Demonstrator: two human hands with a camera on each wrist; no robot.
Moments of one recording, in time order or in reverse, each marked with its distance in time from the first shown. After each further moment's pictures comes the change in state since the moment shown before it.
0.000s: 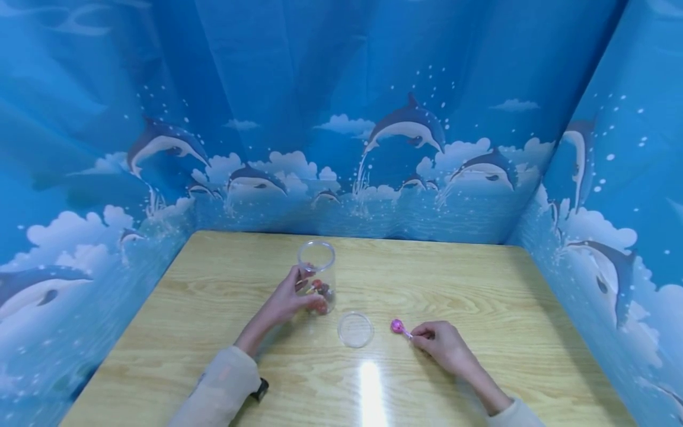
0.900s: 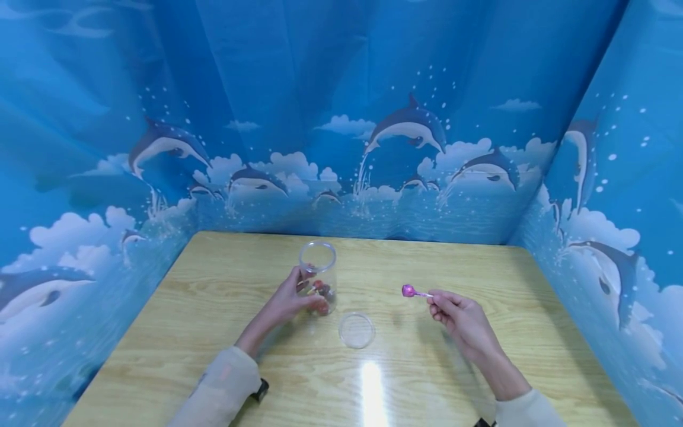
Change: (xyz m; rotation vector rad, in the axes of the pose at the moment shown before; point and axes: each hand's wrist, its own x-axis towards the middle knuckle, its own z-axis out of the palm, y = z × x) left_hand -0.001 0.002 0.001 0.003 0.005 -0.019; right_hand 0.014 -0.020 -0.042 0.914 0.120 0.093
